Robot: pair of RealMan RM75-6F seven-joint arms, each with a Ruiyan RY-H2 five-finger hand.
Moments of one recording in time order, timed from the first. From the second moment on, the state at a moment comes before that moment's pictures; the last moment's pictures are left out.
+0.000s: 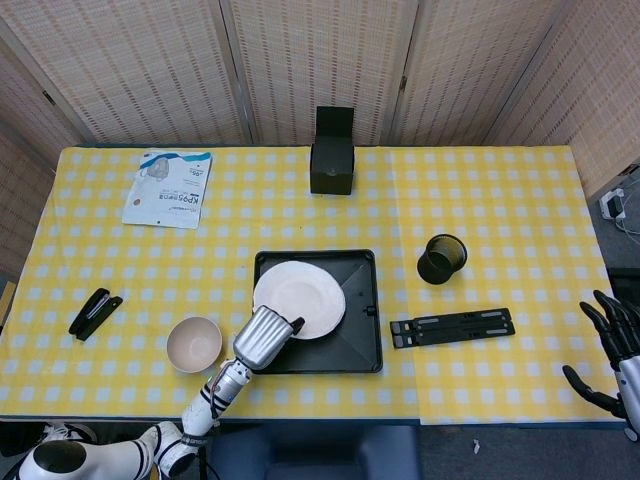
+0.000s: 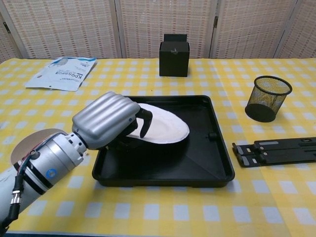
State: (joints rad) left arm -0.67 -1.97 -0.04 -1.04 1.61 1.30 0.29; right arm -0.03 -1.03 -0.02 -1.51 -1.72 1.75 0.29
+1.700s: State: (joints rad) left arm -0.39 -1.63 0.07 -1.54 1.53 1.36 0.48; right arm -0.02 -1.05 -0.04 -1.47 -1.83 1.79 0.30
